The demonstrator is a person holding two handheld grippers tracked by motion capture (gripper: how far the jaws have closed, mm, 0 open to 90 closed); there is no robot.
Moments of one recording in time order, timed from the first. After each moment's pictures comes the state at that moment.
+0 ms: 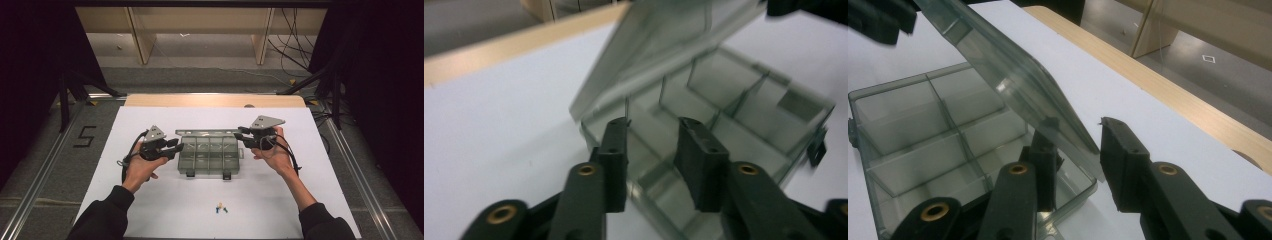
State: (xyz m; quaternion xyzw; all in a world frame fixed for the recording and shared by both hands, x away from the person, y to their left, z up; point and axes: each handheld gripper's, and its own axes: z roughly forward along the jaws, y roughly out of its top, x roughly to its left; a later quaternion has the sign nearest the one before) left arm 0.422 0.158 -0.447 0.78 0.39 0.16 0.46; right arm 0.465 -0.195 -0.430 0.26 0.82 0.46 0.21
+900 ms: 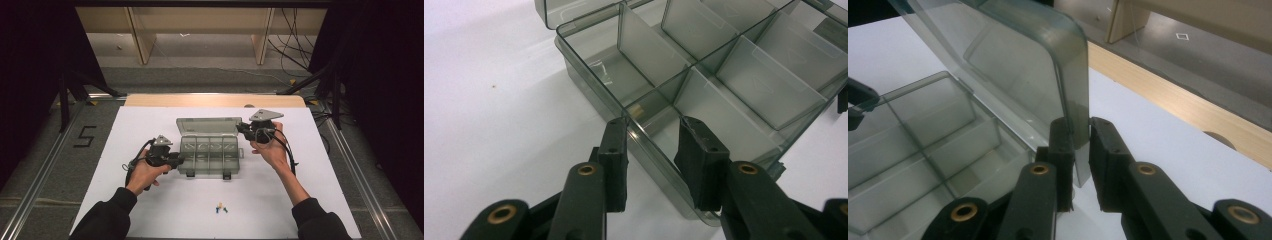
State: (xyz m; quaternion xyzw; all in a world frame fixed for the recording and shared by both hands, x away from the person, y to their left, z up) left arm 0.422 0.153 -0.472 0.82 0.41 0.11 0.38; right arm 0.478 -0.189 -0.421 0.33 0.81 0.44 0.22
